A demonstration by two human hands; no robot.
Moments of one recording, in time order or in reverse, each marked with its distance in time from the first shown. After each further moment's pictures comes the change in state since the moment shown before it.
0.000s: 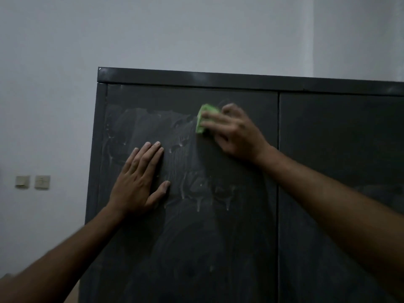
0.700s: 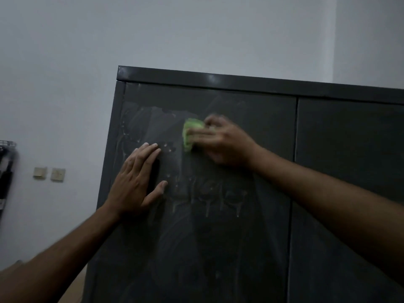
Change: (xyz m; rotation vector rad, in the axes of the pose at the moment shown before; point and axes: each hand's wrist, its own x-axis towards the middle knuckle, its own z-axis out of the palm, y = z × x) left_hand -0.018 -0.016 -0.013 -0.105 0.052 -0.065; right_hand 0.031 -0.032 0.018 0.070 -0.055 -0.285
